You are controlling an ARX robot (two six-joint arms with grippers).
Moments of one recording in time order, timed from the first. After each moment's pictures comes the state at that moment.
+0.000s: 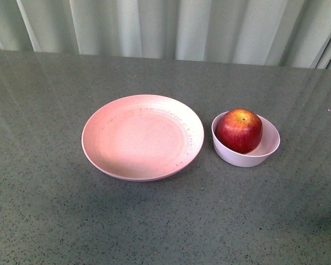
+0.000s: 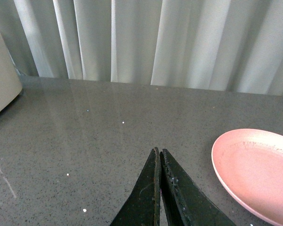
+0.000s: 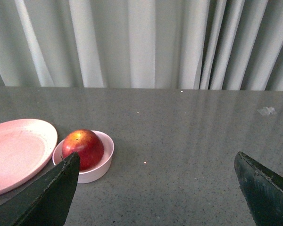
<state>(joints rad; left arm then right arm) 0.00 0.82 0.03 0.77 0.00 -0.01 0.00 0.00 0.02 0.00 0.00 0.00</state>
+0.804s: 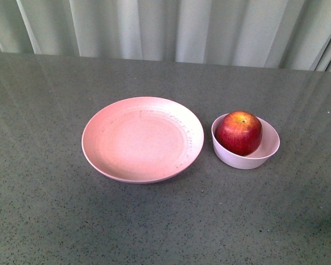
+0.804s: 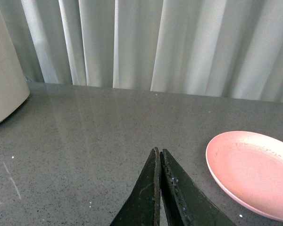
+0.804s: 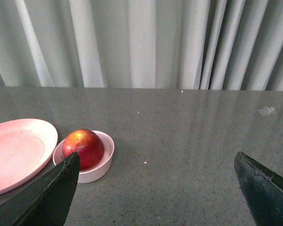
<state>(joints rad) 0.00 0.29 0.01 0.29 0.00 -0.01 0.00 0.00 0.02 0.00 0.00 0.00</state>
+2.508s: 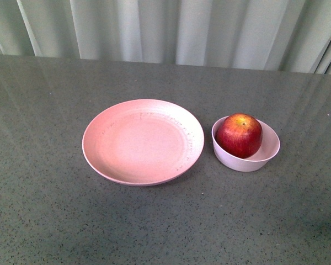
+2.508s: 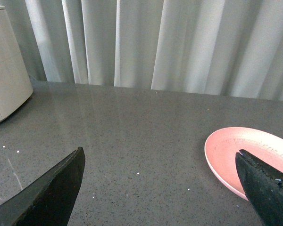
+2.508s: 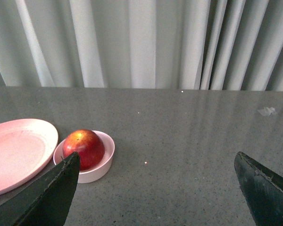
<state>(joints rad) 0.00 0.02 0.01 0.00 0.00 -0.01 0.00 0.00 0.02 0.00 0.00 0.00</state>
